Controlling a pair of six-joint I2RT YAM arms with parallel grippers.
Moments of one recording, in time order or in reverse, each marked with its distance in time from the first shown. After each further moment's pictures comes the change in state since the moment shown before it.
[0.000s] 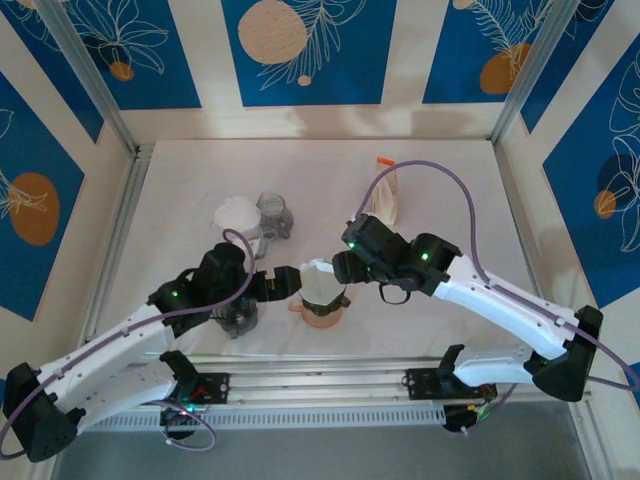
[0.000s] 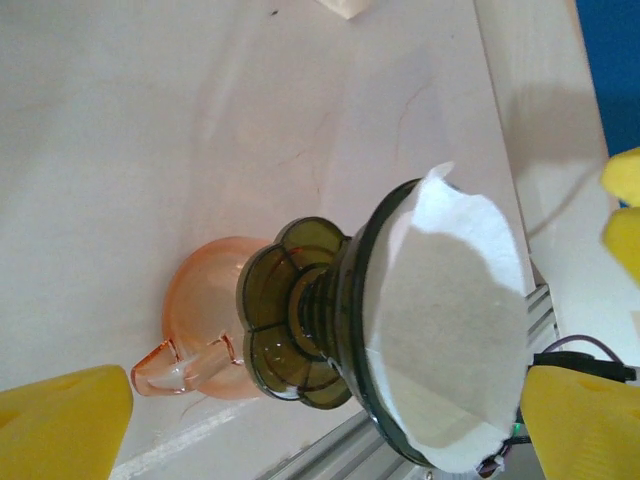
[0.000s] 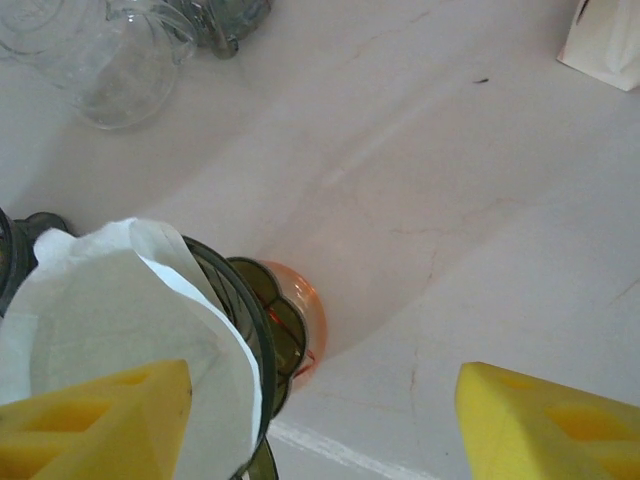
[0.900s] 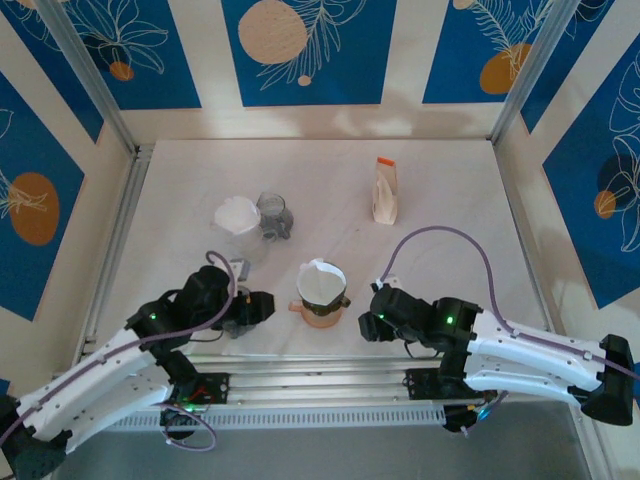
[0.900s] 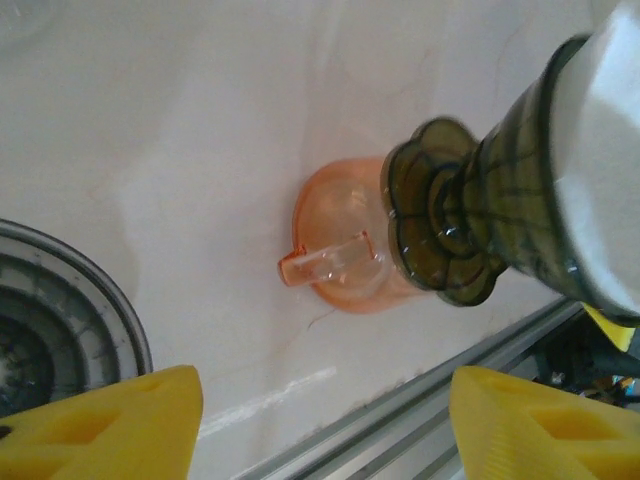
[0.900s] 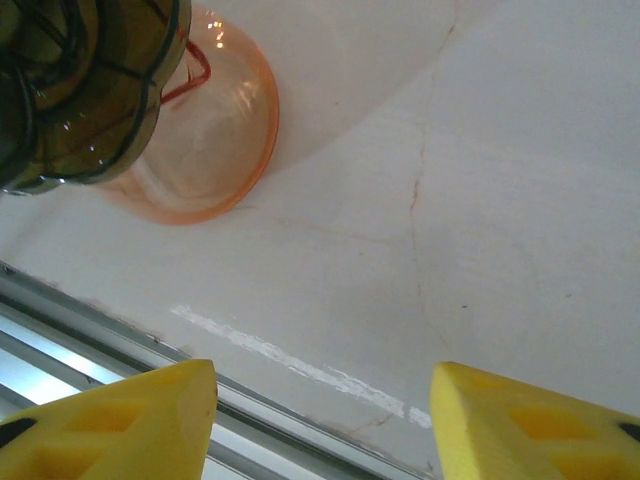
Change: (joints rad) left arm -0.031 -0.178 -0.115 -0.217 -0.080 0.085; right arm 0.168 -0.383 -0.610 0.181 -0.067 0.175
